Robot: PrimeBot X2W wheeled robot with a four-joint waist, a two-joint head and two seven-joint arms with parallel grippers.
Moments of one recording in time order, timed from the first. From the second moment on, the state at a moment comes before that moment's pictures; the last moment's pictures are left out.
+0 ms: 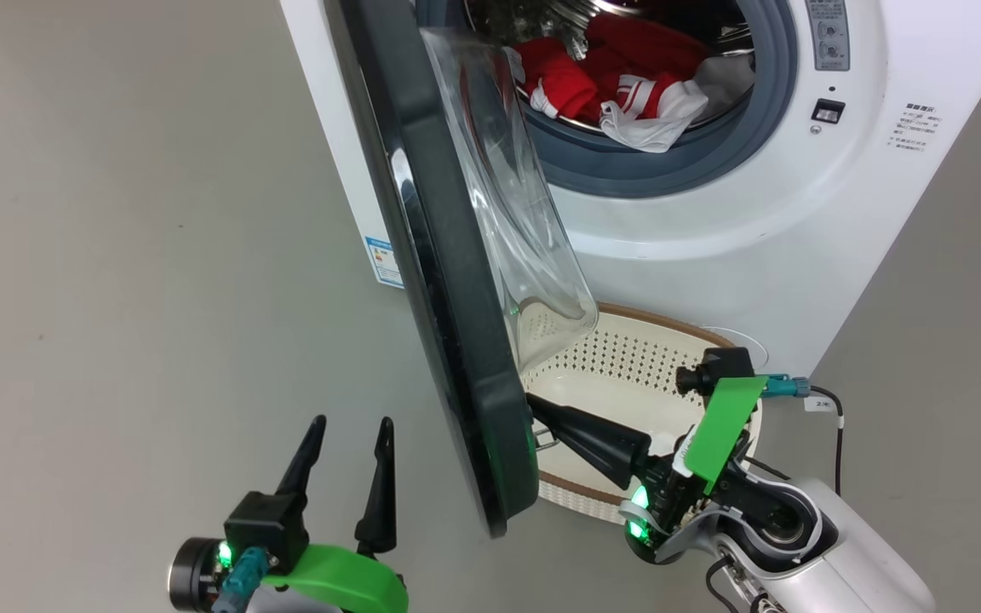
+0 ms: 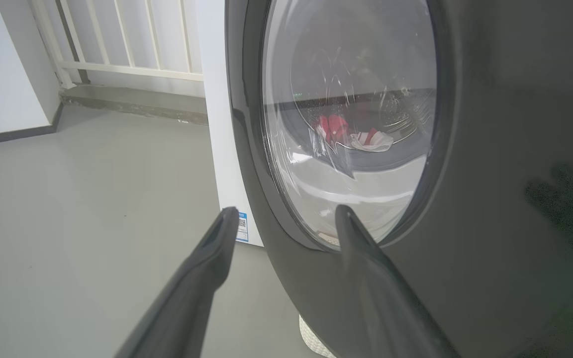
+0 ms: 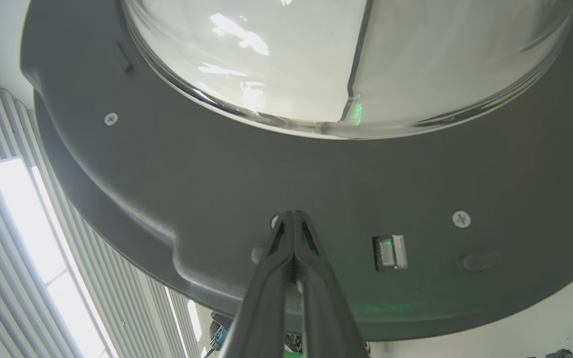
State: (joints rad) left arm -0.21 0.04 -0.31 0.33 -0.30 0.14 -0.25; right arm -0.40 -0.07 0.43 0.41 1.91 0.13 0.54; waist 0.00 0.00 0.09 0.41
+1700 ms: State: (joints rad) left arm -0.17 0.04 -0.23 0.33 -0.27 0.11 -0.25; right arm 0.08 -0.14 0.12 0.09 0.87 0.13 -0.25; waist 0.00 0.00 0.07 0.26
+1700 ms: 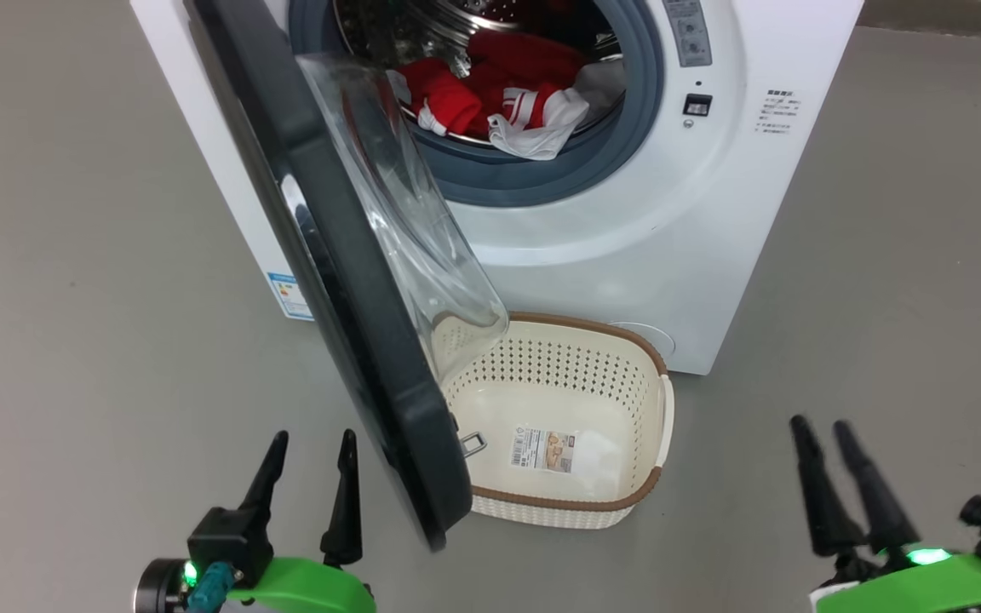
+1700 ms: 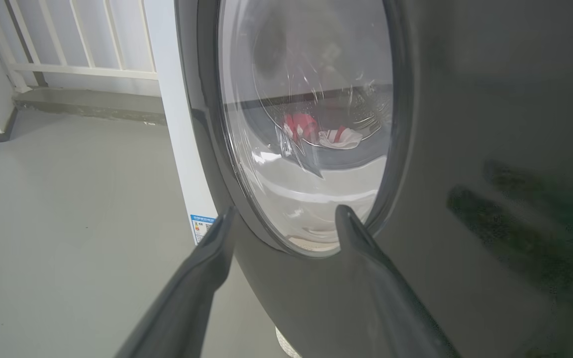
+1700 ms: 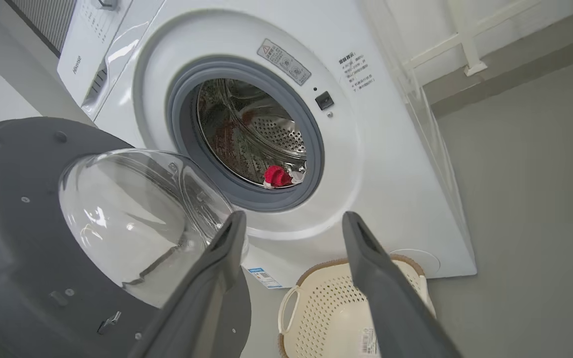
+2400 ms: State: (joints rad) left arm -0.16 0.04 -0.22 0.33 -0.27 0.10 -0.25; right arm 0.11 -0.05 -0.09 0.05 0.27 0.13 -0.26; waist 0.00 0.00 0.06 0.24
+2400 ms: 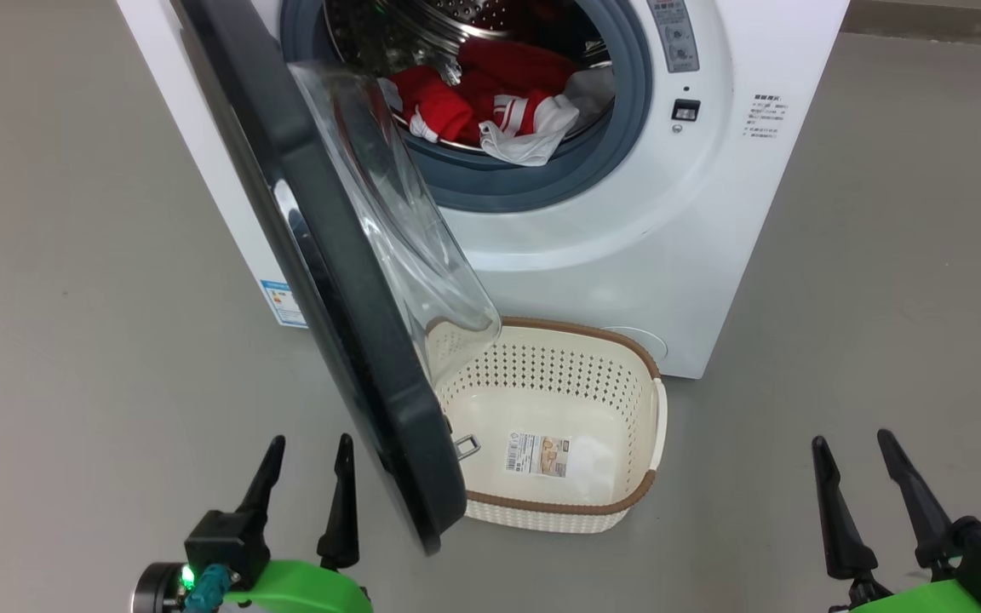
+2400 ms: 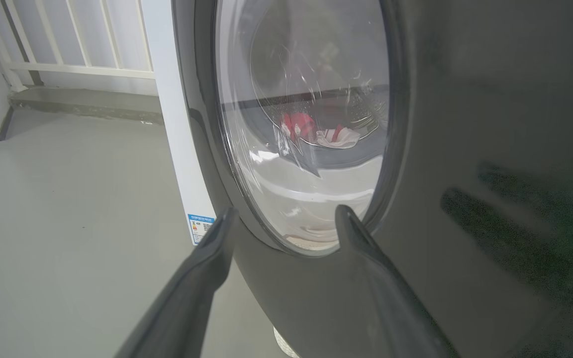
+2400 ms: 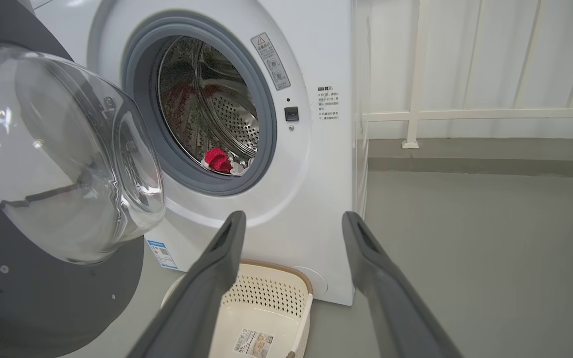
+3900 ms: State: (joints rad) left arm -0.14 0.04 -0.20 0.30 -0.28 0.08 -0.25; right arm 0.14 -0.04 -0.05 0.16 0.27 0.13 -0.26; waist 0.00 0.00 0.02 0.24
